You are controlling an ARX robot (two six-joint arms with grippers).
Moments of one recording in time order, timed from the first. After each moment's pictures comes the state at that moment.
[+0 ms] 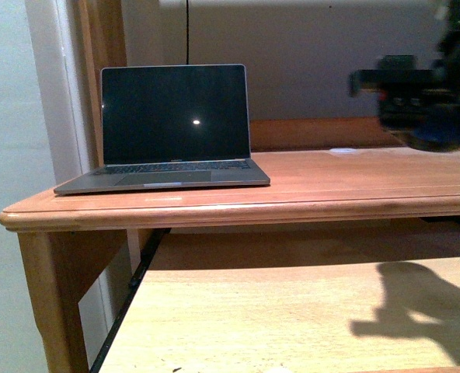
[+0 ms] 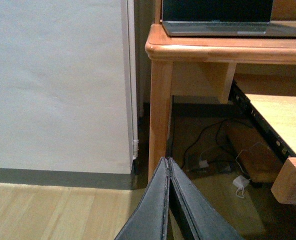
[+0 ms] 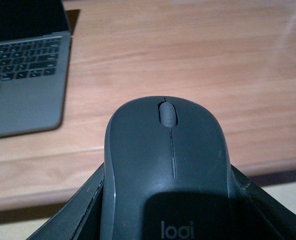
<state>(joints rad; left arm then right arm) 0.00 0.01 0.01 0.00 0.00 0.01 0.35 1.59 1.39 -0.16 0.45 0.21</state>
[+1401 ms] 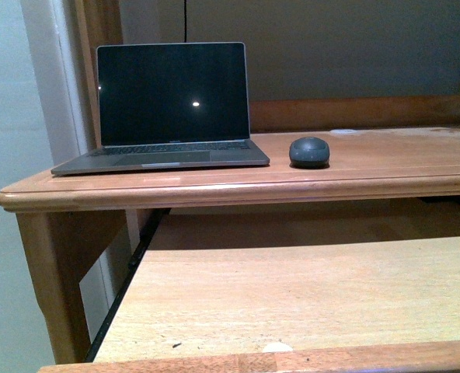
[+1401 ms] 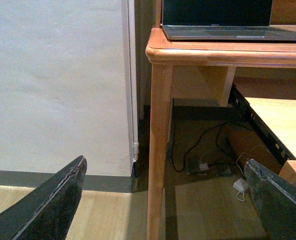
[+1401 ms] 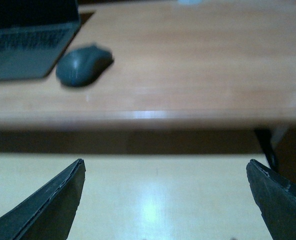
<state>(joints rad) 0.00 0.01 0.01 0.00 0.00 0.01 -0.05 1.09 0.70 0.16 -0.14 0.02</state>
